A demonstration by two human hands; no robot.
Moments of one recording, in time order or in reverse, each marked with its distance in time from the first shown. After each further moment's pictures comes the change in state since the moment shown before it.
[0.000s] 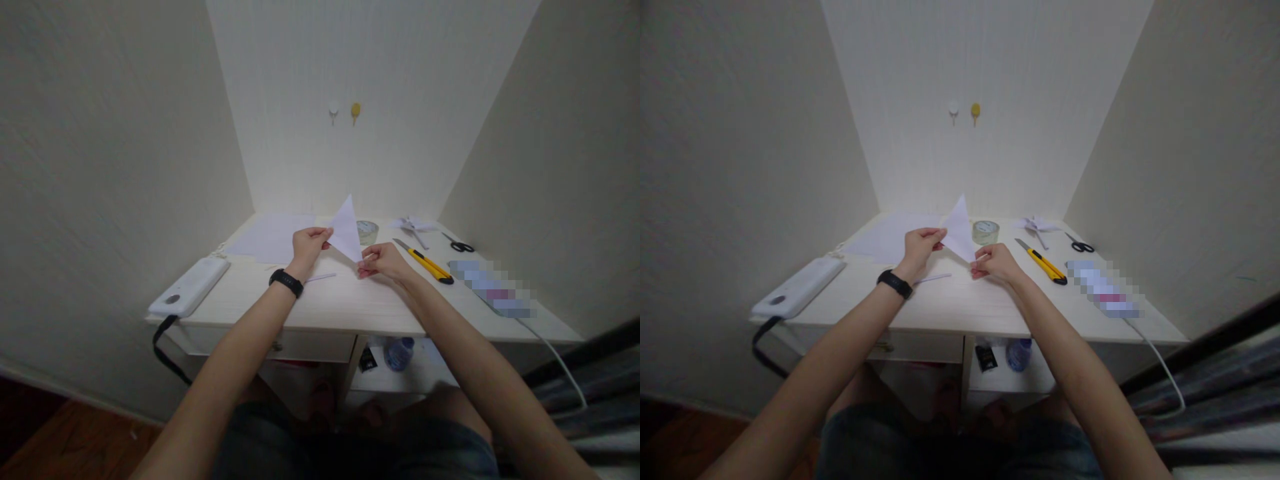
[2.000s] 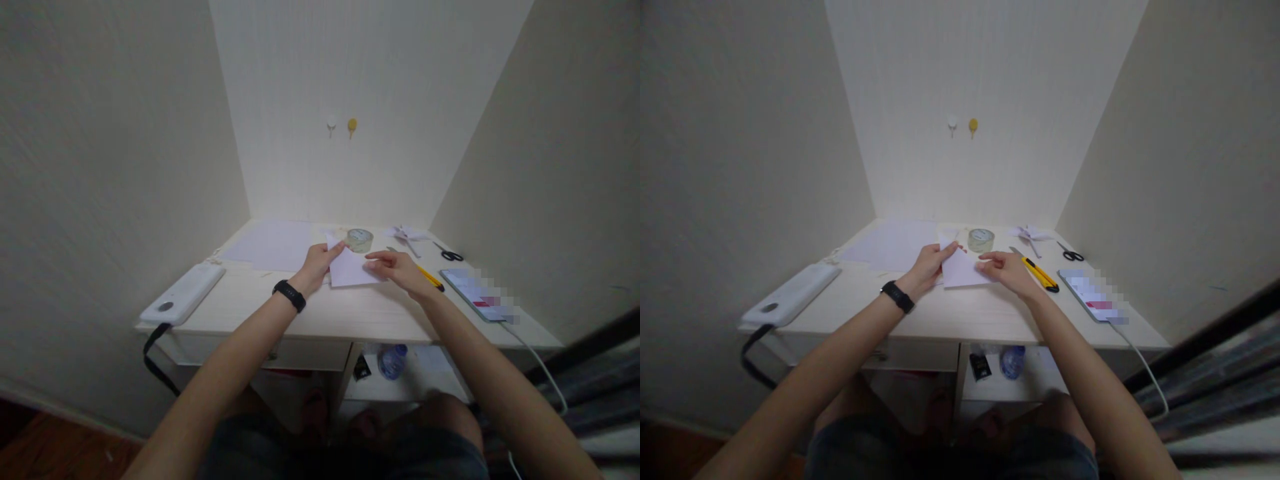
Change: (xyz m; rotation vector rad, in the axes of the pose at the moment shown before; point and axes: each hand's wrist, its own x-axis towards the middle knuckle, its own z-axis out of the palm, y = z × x) left_hand -0.022 -0.006 0.018 -0.249 -0.370 -0.289; right_hand -0.026 -0.010 -0.031 -0.273 0.086 -0.192
